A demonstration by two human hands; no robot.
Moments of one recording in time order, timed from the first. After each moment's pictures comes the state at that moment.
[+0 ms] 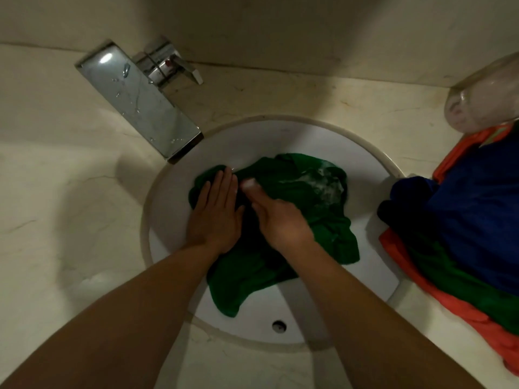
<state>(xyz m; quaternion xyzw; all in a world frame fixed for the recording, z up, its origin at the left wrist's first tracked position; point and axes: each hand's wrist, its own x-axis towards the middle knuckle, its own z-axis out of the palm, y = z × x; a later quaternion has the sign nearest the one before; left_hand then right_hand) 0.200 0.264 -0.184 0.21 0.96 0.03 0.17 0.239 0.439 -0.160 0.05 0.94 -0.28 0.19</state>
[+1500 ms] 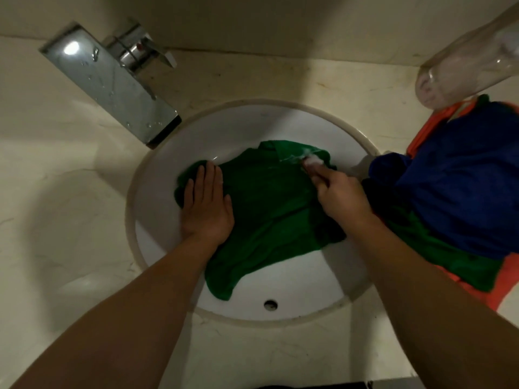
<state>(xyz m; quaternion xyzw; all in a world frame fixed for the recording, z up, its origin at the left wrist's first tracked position) 0.217 0.271 -0.185 0.15 0.97 0.02 0.20 0.260 0.546 -0.138 0.31 0.90 -0.23 0.21</state>
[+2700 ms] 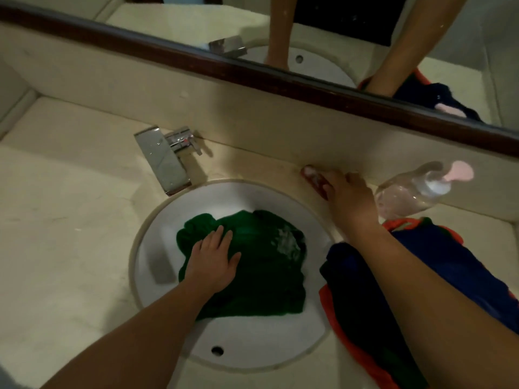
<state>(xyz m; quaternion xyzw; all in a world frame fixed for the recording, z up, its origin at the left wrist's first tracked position) 0.238 0.325 -0.099 0.10 0.96 0.08 0.23 0.165 0.636 -0.020 0.07 0.99 -0.07 0.07</state>
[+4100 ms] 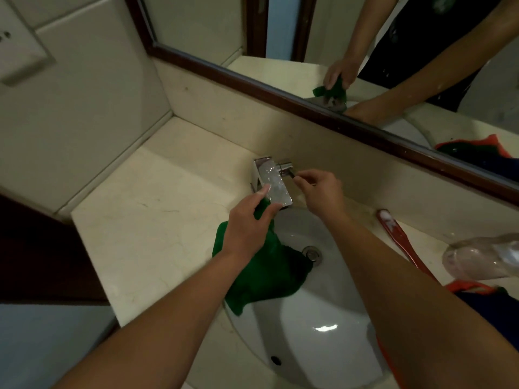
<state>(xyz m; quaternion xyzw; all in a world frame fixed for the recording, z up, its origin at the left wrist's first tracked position) 0.200 0.246 0.032 -0.07 0.85 0.52 -0.09 0.098 0.406 0.043 0.03 0.89 -0.45 0.05</state>
